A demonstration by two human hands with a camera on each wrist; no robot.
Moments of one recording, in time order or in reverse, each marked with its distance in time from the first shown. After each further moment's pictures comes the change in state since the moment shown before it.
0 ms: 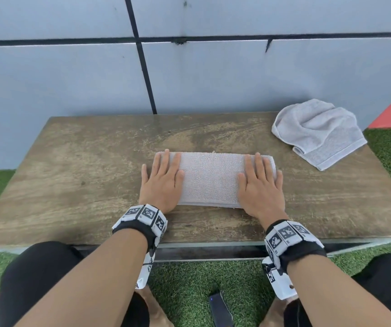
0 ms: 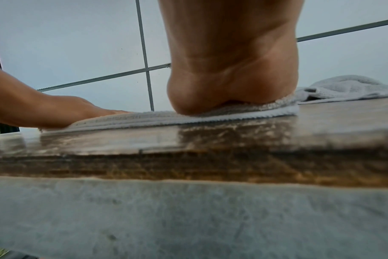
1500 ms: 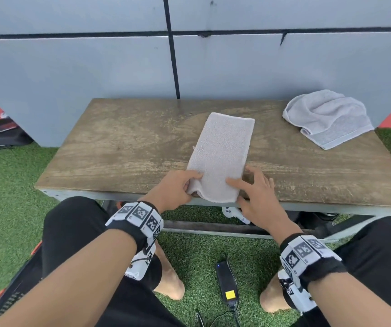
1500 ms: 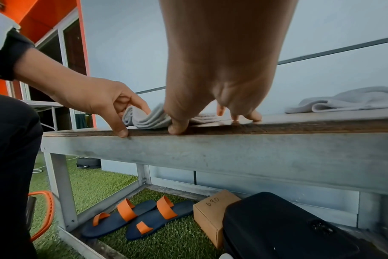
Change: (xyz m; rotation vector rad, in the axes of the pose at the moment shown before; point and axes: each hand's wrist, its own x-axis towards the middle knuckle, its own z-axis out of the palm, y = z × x) left_hand -0.123 0.003 -0.031 -0.384 -0.164 0.176; right_hand -0.115 -0.005 0.002 0.260 -0.023 -0.364
